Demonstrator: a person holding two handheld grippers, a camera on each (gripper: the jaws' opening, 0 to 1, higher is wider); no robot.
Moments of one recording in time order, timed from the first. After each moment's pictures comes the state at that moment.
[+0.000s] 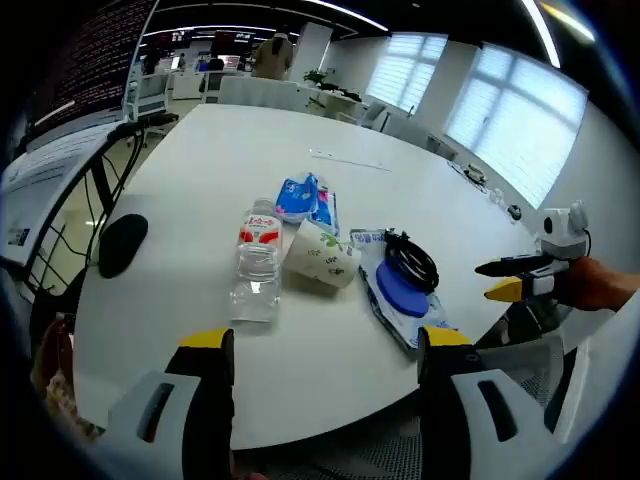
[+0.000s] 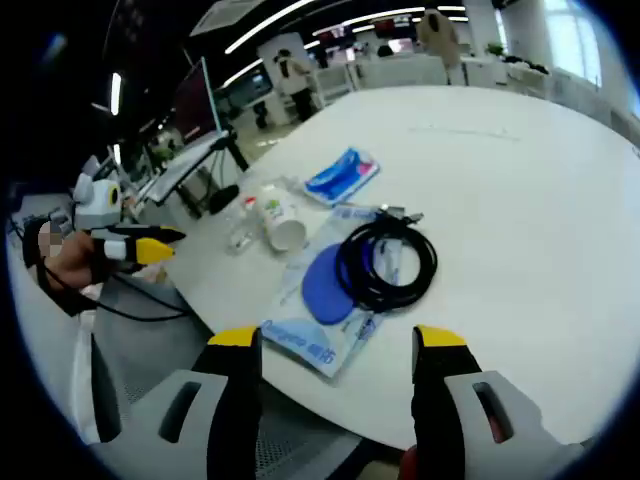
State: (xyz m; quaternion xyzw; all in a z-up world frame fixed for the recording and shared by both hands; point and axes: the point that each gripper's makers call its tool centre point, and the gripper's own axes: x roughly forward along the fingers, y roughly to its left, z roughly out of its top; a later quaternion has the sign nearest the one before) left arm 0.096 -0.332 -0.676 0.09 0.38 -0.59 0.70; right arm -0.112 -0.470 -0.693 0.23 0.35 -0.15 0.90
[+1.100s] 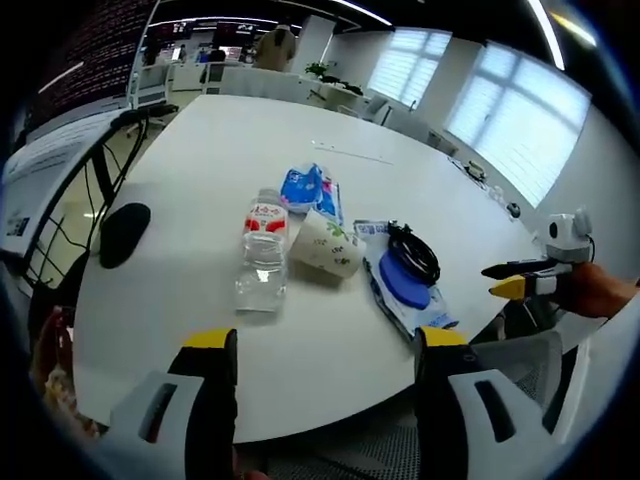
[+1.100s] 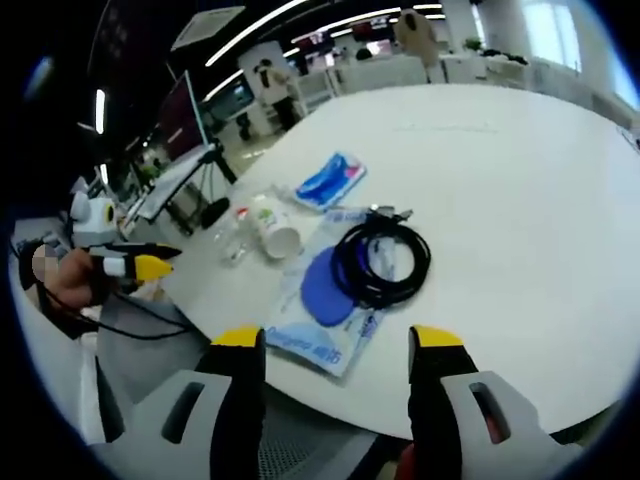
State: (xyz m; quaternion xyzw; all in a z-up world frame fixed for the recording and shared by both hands) left arm 0.099 -0.329 -0.678 0.10 0.39 -0.60 0.69; right arm -0.110 -0.469 -0.684 0.26 0.32 -0.19 0.89
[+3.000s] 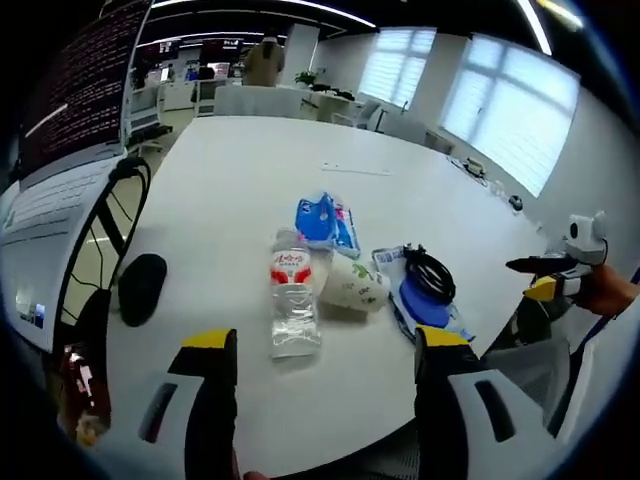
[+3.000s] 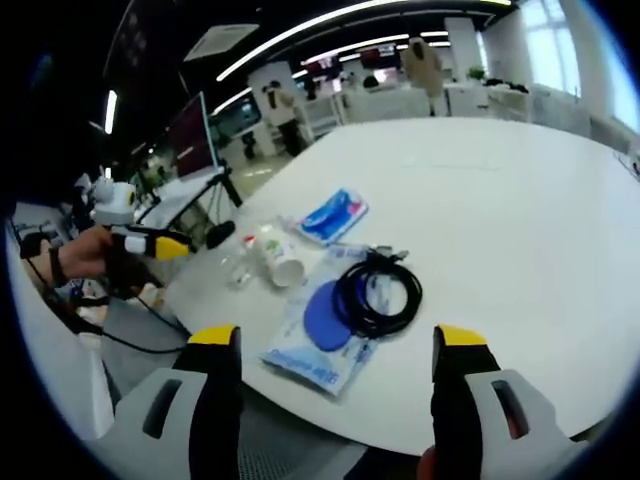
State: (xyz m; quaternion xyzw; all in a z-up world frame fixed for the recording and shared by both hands) left arm 0.155 -0.357 -0.658 0.13 0.36 -0.60 0.70; right arm -0.110 -0.479 -0.649 0.21 0.29 -0.19 0.91
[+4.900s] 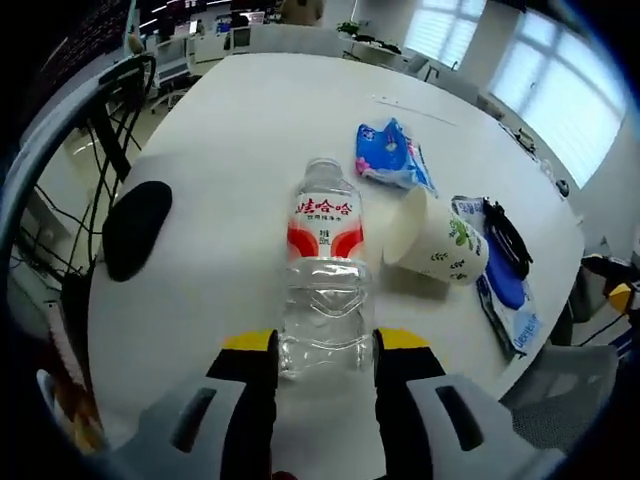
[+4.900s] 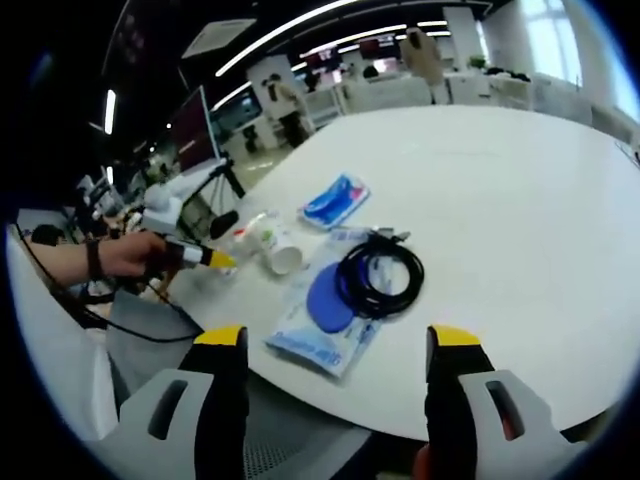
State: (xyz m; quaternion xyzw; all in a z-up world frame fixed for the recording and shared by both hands) left arm 0.176 -0.346 -0.755 0.19 0.45 -0.51 0.71; right arm -0.122 -0.469 -0.659 0.23 0.30 -0.18 0.91
